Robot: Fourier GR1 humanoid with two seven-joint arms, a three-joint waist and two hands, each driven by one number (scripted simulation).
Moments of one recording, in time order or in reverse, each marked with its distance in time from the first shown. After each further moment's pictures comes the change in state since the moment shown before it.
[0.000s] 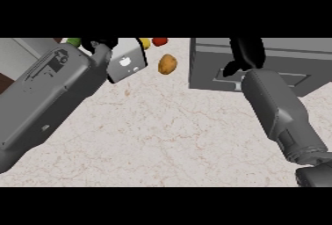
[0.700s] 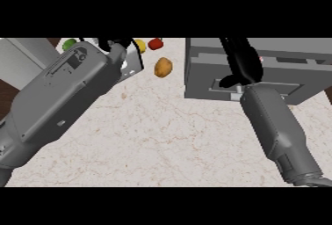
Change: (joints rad) left arm -0.045 -0.066 -0.021 0.097 0.037 0.019 -0.052; right arm 0.221 0.041 0.084 -0.312 -0.018 0.138 -0.027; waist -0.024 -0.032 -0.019
